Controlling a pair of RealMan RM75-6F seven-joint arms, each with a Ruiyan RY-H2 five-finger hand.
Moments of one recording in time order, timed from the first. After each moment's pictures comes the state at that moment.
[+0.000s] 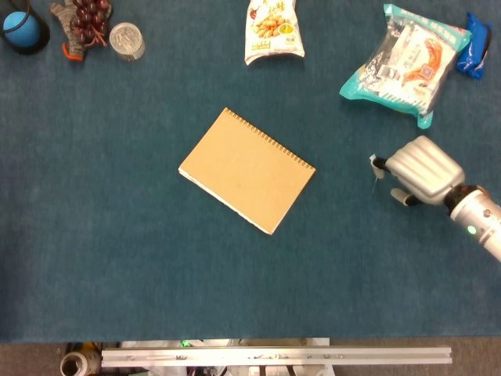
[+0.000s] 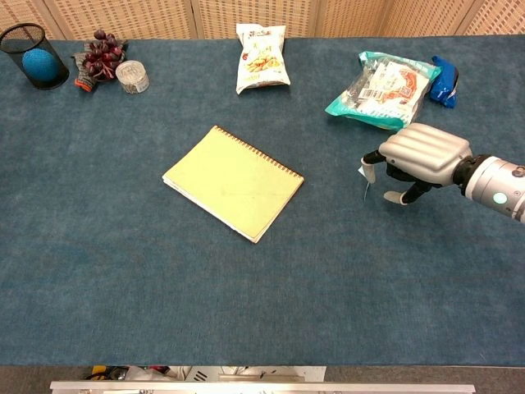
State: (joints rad) left arm 0.02 -1.10 -0.03 -1.68 1.48 1.58 0.06; right arm 0.58 -1.43 0.01 -1.34 -1.60 0.86 -0.16
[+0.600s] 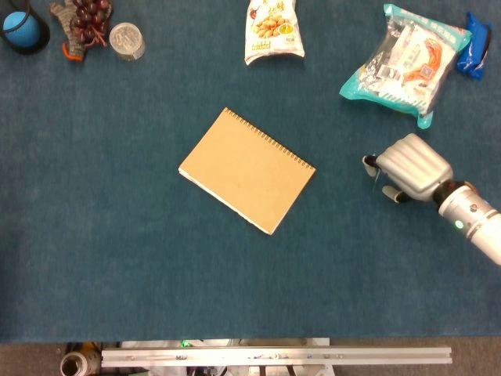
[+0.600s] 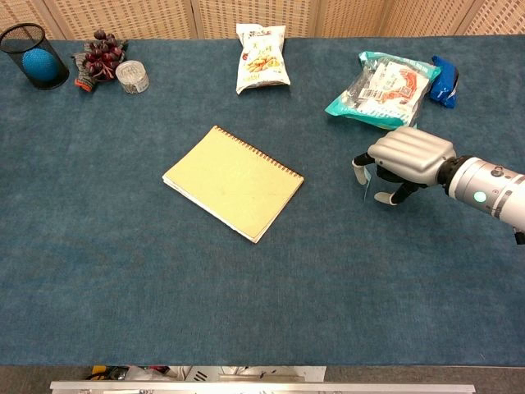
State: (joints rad) left arm 0.02 -1.11 -0.03 -1.66 1.47 1.57 0.04; right arm 0.62 -1.49 0.00 -1.28 -1.55 0.83 -0.16
